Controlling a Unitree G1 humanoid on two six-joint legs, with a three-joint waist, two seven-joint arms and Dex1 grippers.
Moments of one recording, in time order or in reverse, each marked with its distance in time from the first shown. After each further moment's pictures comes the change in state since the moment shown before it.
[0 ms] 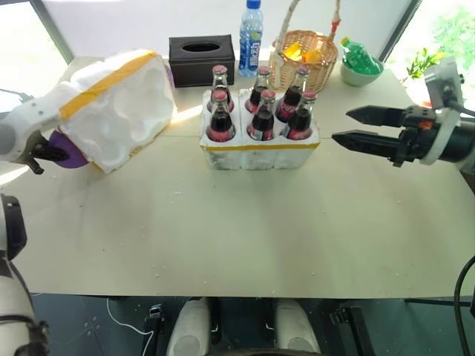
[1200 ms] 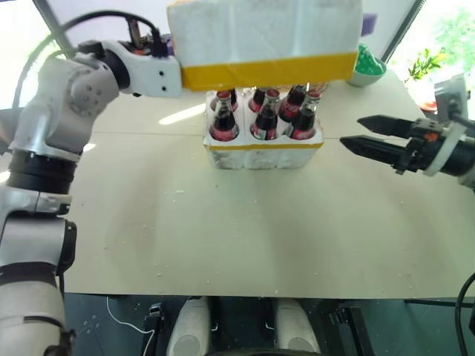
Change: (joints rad) left arm 0.243 -0.232 -0.010 -1.054 0.205 -0.293 0.720; right arm 0.151 0.022 -0.129 -0.040 0.043 -0.013 -0.103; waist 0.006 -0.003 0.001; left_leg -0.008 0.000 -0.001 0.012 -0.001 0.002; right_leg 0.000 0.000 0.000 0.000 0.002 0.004
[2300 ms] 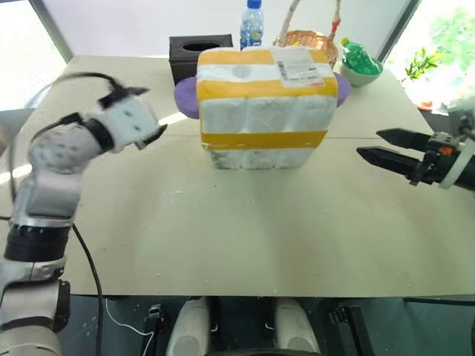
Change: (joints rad) left arm 0.469 -0.002 0.393 -0.400 -0.757 0.657 -0.363; right arm 0.125 -0.062 -0.030 0.035 -0.032 -0.057 0.032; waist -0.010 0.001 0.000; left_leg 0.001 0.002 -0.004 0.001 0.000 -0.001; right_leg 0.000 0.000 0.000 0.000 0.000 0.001
